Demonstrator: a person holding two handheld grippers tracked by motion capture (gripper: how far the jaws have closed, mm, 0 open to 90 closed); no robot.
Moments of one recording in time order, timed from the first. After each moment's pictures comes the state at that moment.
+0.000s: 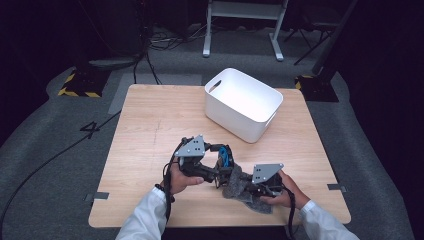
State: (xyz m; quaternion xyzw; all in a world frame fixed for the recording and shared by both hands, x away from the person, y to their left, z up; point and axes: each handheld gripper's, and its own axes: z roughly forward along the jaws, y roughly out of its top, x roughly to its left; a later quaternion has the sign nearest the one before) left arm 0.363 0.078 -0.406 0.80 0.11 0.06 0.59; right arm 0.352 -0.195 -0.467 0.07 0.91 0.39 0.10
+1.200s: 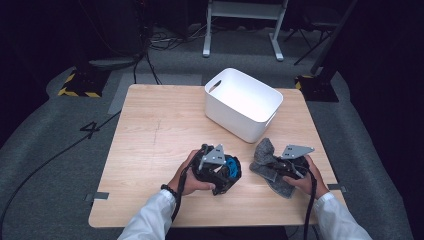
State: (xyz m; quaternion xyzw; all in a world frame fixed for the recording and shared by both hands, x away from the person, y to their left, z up) left arm 0.369 0.030 -0.429 0.88 0.10 0.05 0.46; right arm 0.401 -0.281 -0.471 0.23 0.88 0.38 0.17
